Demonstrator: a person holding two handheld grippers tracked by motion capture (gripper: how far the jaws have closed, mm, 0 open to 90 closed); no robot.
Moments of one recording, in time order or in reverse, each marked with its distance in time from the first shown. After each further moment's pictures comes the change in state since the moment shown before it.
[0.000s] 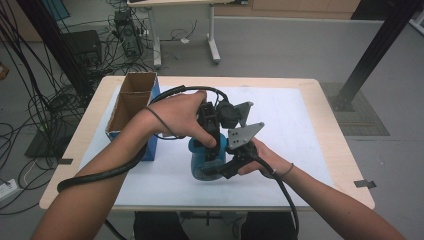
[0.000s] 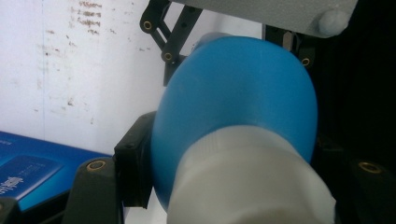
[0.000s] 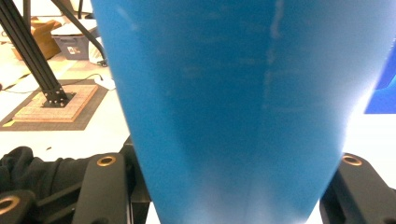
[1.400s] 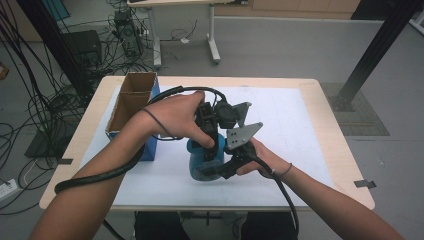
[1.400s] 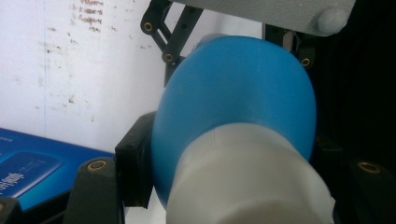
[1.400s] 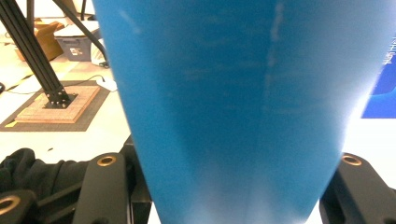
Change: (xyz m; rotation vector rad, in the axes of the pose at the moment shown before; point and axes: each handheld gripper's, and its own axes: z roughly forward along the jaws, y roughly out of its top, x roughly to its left) left arm -0.002 -0.004 -0.001 -0.006 0.006 -0.007; right arm 0.001 0.002 0.003 -0.007 0.007 -0.001
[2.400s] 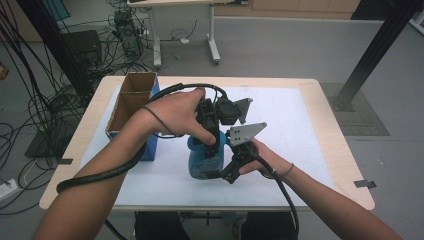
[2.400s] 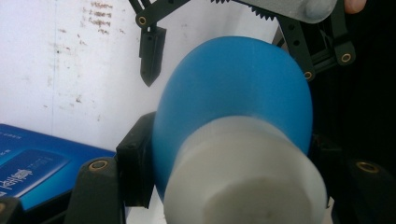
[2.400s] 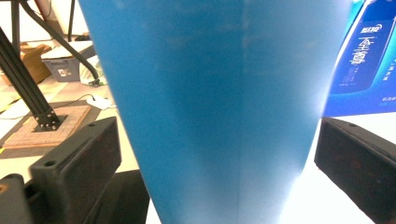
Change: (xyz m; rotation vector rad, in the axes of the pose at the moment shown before) left arm 0.003 0.002 -0.007 -0.011 0.012 -0.018; right arm -0.002 -0.004 -0.003 -0.051 -0.058 0.051
